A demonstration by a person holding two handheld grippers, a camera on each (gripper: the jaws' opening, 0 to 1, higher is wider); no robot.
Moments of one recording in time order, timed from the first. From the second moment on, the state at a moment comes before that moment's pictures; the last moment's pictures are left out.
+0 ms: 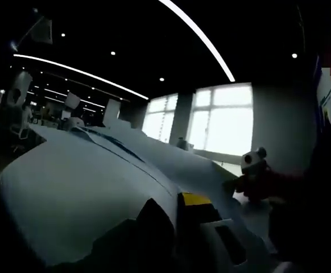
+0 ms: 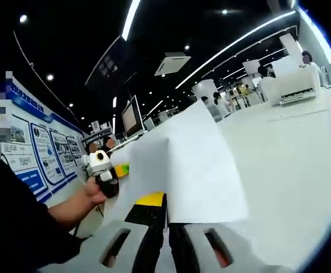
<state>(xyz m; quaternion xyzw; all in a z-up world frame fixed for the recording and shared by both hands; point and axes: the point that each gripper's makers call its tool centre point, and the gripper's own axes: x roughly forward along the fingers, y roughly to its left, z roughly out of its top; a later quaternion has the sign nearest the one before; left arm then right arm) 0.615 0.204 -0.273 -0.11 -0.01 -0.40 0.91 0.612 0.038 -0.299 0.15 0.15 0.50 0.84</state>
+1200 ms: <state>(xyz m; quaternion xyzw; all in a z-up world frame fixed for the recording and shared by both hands) 0.623 0.217 -0.262 -0.23 -0.02 -0.39 0.89 0.575 0.082 -0.316 0.17 0.21 0.52 0.81</state>
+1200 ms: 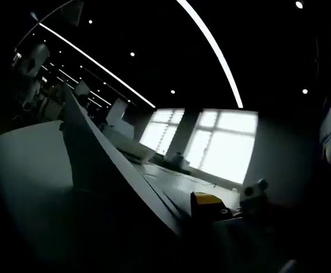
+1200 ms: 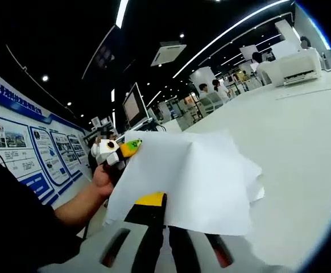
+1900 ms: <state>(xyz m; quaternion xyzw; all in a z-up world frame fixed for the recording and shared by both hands) 0.605 0.222 -0.237 -0.25 -0.05 -0.43 0.87 0.581 0.022 -0.315 0.17 0.22 0.49 0.83</state>
